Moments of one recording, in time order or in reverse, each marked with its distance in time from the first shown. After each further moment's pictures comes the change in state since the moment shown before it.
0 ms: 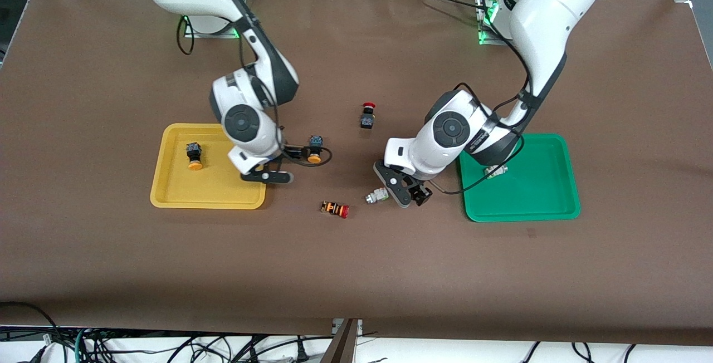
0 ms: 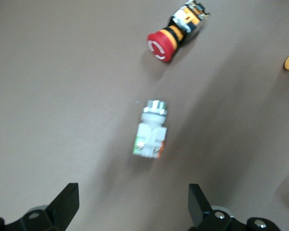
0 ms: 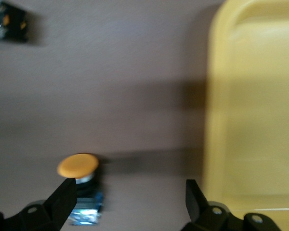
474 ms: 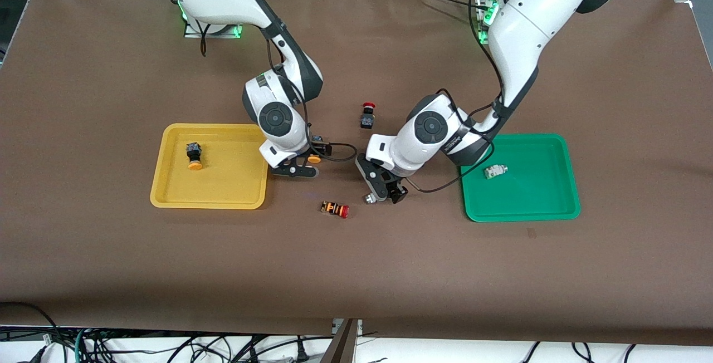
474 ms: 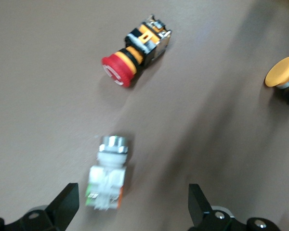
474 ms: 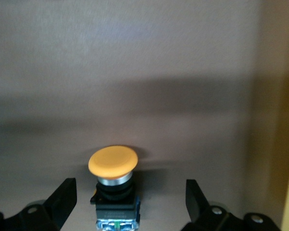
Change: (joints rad) left arm -0.062 0.083 0.009 0.000 0.011 0.162 0.015; right arm 0.067 0.062 0.002 0.005 0.017 0.056 0.049
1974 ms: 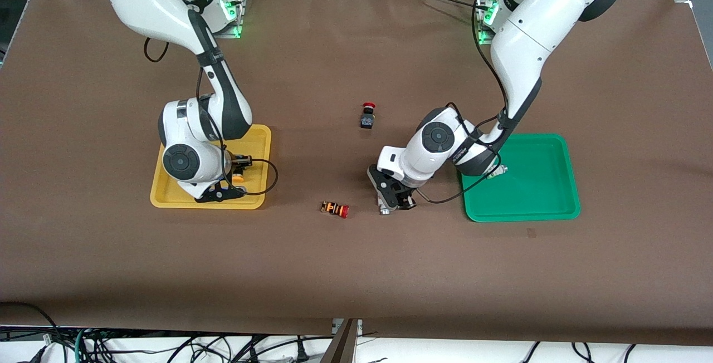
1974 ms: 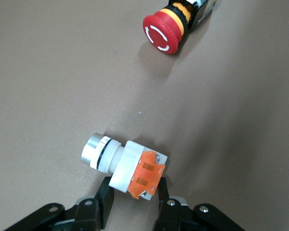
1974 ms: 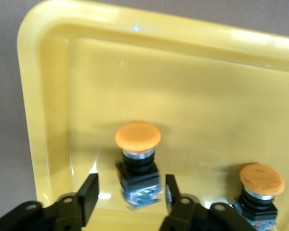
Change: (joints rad) left arm 0.021 0.032 0.050 0.009 0.089 0.033 0.023; right arm -0.154 -0.042 -0.205 0.035 -0.001 -0.269 -0.526
